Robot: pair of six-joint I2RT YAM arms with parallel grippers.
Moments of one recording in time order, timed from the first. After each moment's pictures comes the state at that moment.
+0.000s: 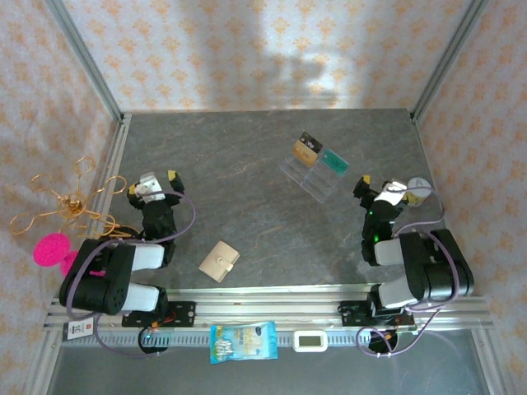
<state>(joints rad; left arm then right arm) -0.10 1.34 0.22 1.12 -0.54 -0.10 0.08 1.40 0.21 1.05 0.45 0.25</state>
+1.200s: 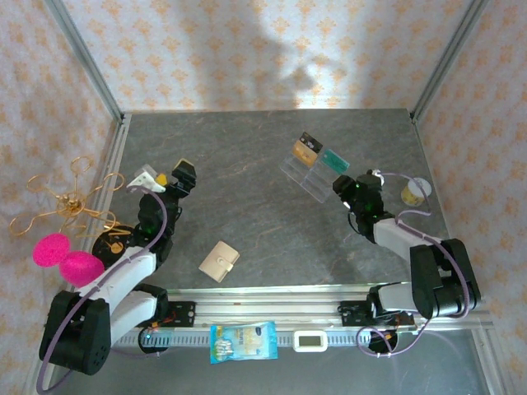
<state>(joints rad) -0.18 1.00 0.34 0.61 -0.26 -0.74 0.17 1.33 0.50 0.27 0.02 0.84</state>
